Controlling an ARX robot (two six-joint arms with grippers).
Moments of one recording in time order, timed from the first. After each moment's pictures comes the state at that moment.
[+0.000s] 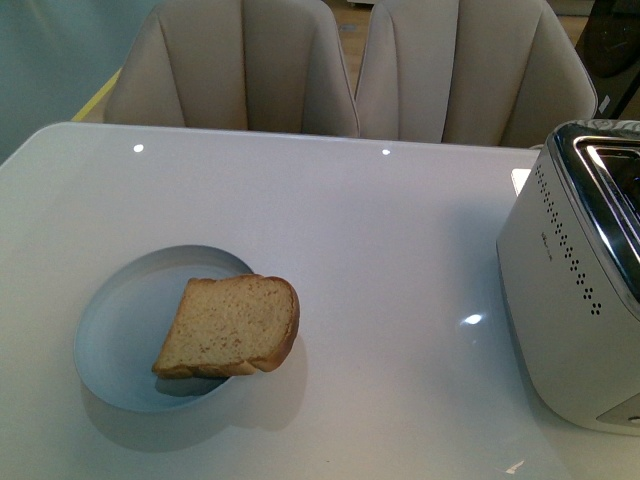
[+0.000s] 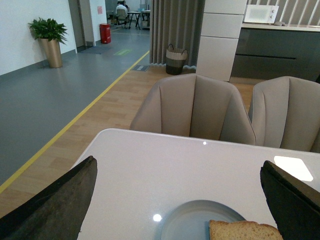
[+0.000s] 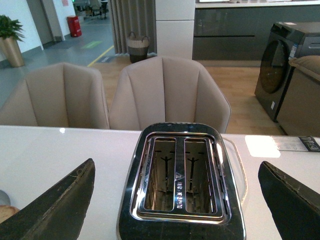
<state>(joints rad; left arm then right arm) 0.00 0.01 0.01 0.00 0.00 -0.01 0.00 0.01 0.02 0.00 0.00 0.00</state>
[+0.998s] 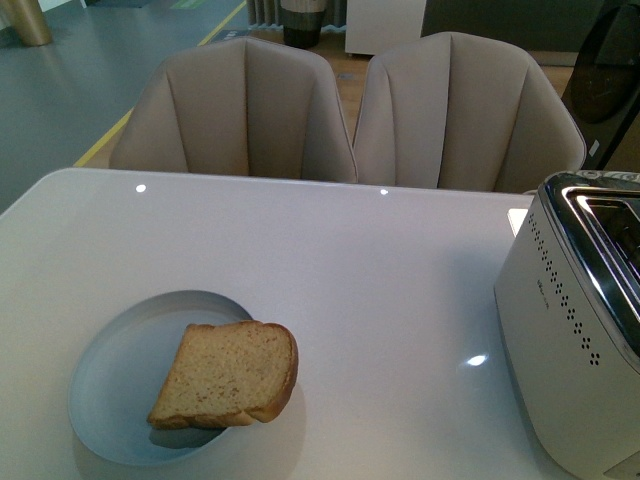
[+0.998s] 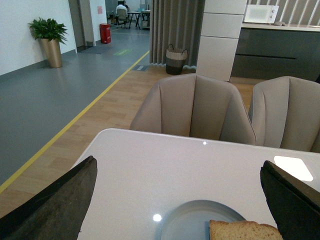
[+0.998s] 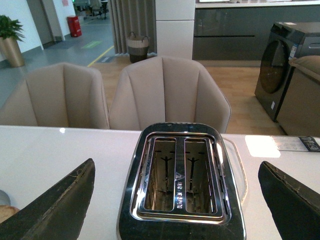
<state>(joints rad) 0.00 0.01 0.01 0.00 0.00 -0.01 0.00 0.01 0.02 0.00 0.00 0.00</state>
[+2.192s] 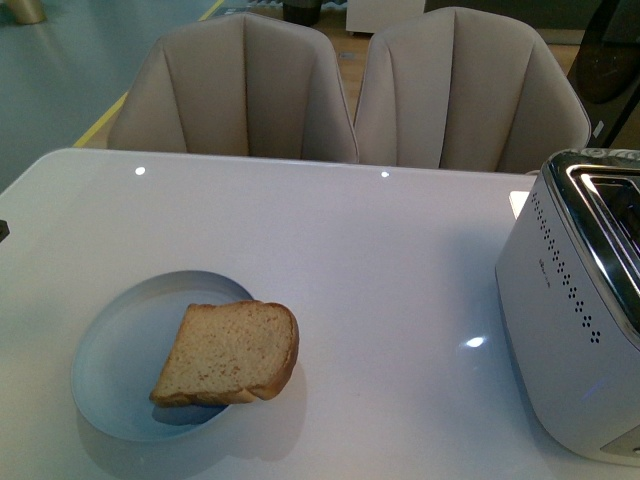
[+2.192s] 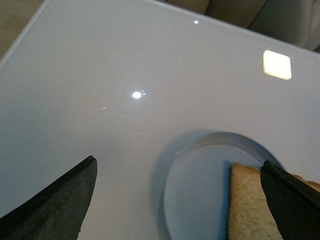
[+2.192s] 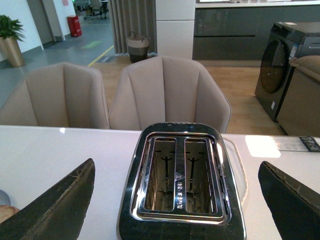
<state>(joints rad) 0.21 1.70 0.47 0.63 0.26 -0.07 0.00 0.01 0.02 0.00 0.00 0.00</state>
